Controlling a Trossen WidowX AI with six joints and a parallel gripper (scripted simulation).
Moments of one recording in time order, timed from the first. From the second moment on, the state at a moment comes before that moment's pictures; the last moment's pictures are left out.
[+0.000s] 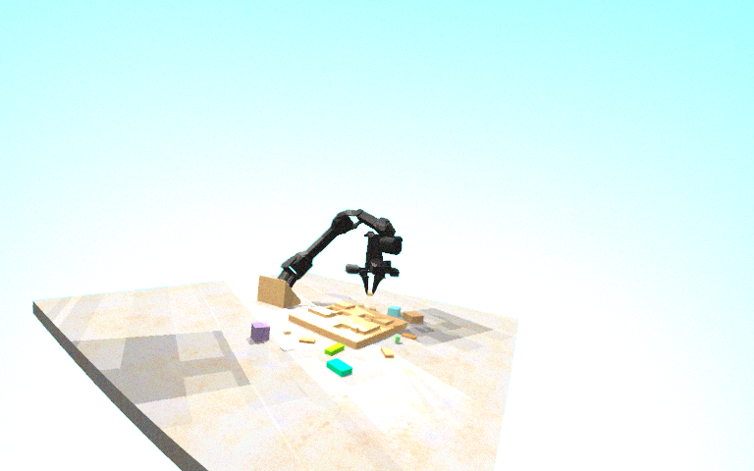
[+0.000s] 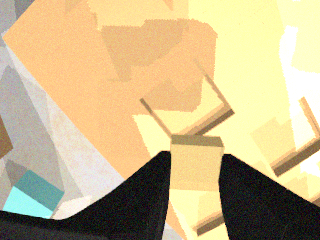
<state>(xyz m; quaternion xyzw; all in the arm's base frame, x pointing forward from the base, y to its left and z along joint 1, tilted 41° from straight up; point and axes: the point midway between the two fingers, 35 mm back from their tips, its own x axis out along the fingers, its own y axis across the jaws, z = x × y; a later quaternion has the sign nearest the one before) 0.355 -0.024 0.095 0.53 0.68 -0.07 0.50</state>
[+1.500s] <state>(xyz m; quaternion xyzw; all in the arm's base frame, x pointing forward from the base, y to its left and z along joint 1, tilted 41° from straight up) 0.288 -0.152 0.011 0.52 0.67 -0.10 0.52</state>
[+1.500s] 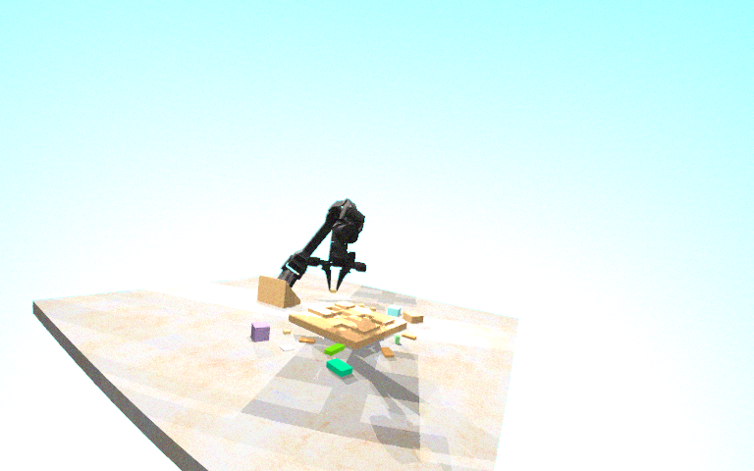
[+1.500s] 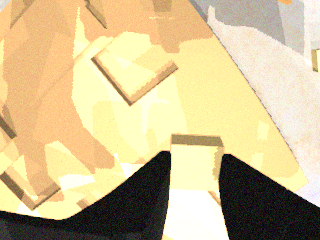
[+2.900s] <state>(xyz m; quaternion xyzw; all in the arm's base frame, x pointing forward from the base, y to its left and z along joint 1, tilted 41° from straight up) 0.158 -0.216 -0.070 0.52 0.68 -0.08 0.51</state>
